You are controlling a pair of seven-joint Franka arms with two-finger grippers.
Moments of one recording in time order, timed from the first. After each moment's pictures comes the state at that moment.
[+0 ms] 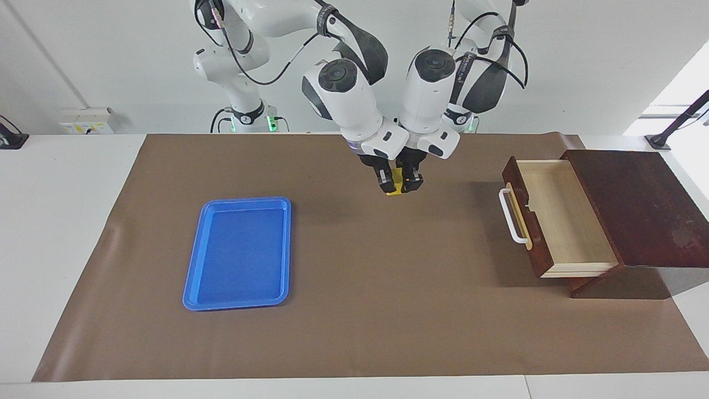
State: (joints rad) left arm -0.65 0.13 0.06 -1.75 -0.06 1.87 -2.25; right arm 0.51 0.36 0.13 -1.50 0.31 2.01 -1.15
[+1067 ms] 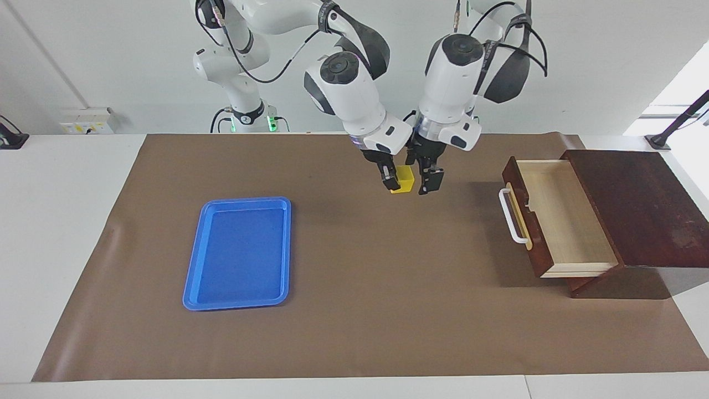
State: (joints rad) left arm -0.56 0.05 0.07 -1.74 -0.07 1.87 -2.22; right arm 0.52 0.35 0.13 -1.49 0.31 2.02 -1.12
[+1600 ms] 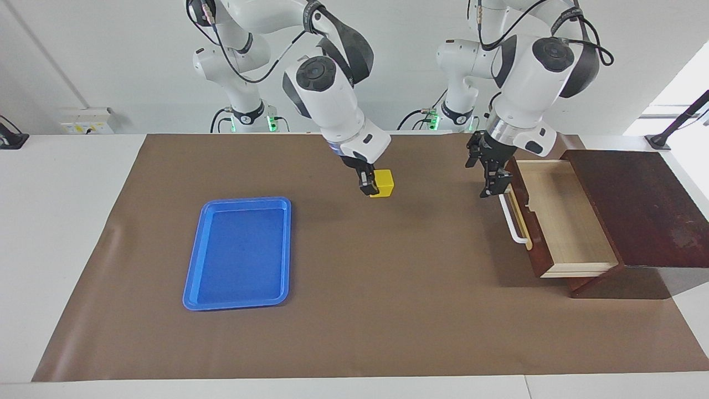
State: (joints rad) left arm -0.34 -0.02 0.08 -1.87 -0.07 1.88 -1.86; right arm 0.43 0.33 0.11 -1.49 0.30 1.91 -1.15
